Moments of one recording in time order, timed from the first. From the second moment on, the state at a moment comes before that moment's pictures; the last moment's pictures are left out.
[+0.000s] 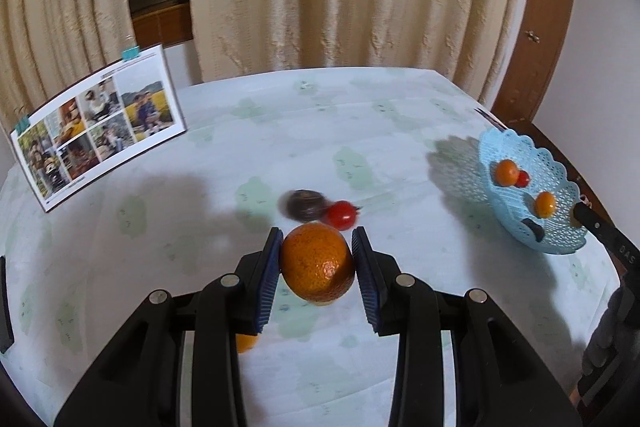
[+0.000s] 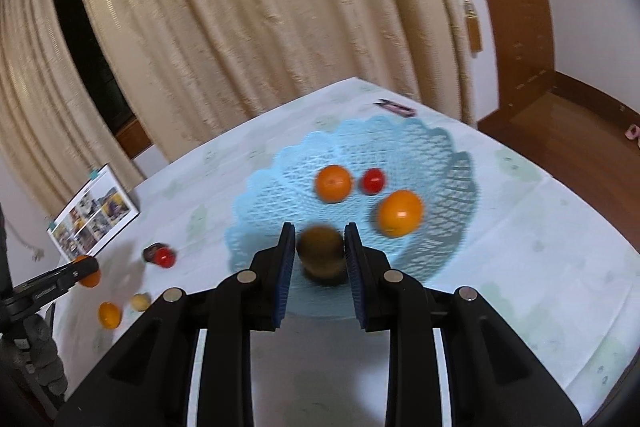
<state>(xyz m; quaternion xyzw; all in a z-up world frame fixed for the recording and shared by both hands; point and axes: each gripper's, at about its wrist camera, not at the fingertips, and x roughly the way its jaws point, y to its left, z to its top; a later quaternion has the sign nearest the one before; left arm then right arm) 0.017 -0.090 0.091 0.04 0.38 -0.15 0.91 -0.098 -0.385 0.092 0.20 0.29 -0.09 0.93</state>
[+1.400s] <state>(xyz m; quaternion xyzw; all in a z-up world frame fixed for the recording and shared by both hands) 0.028 -0.277 0.082 0.09 0.38 -0.31 0.87 -0.128 -0.414 0.075 0.22 0.23 -0.19 0.93</state>
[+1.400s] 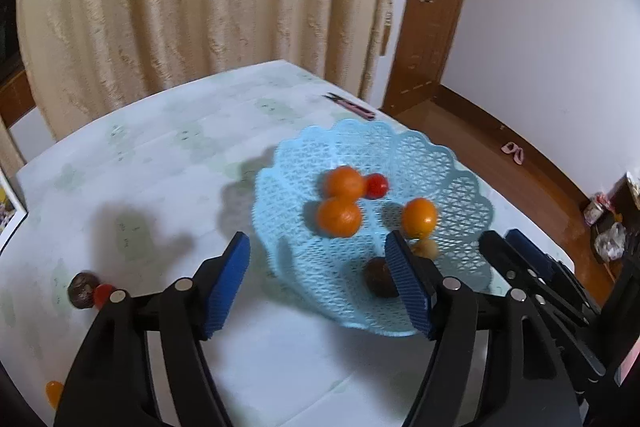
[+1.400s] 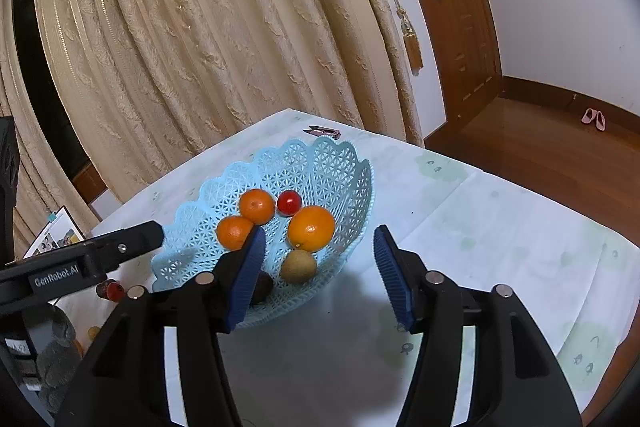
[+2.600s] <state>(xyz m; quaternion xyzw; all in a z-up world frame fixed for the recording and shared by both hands) 0.144 -0.100 0.028 0.01 0.50 -0.08 0.86 -0.111 -0.358 0.083 0.17 0.25 -0.14 0.94</state>
